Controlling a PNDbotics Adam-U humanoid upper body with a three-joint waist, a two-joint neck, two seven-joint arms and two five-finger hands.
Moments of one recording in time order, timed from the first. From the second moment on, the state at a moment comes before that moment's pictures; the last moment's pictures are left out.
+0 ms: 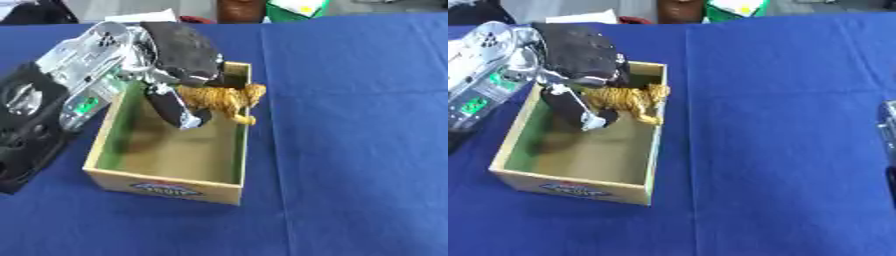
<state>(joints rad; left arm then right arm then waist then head) -1.15 0.47 -0.68 -1.50 -0.92 -0.33 -0.75 -0.41 -0.52 -0.09 -1.99 -0.03 -0.13 -0.44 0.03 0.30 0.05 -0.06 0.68</state>
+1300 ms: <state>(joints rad) -1.03 0.56 -0.62 -1.60 -0.97 -0.22 -0.70 -0.40 -0.52 -0.09 -1.99 -0.03 -0.13 -0.45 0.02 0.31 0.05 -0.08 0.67</state>
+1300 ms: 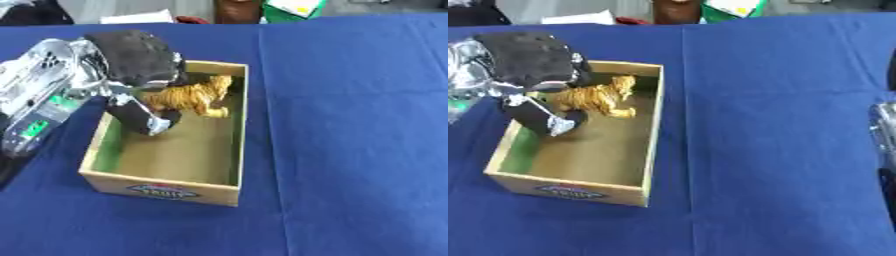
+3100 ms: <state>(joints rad) -1.09 0.47 -0.57 -1.42 -1.20 -0.22 -0.88 -0.40 -0.51 -0.09 -1.99 -0.03 -0.13 -0.45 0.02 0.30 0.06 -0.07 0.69</state>
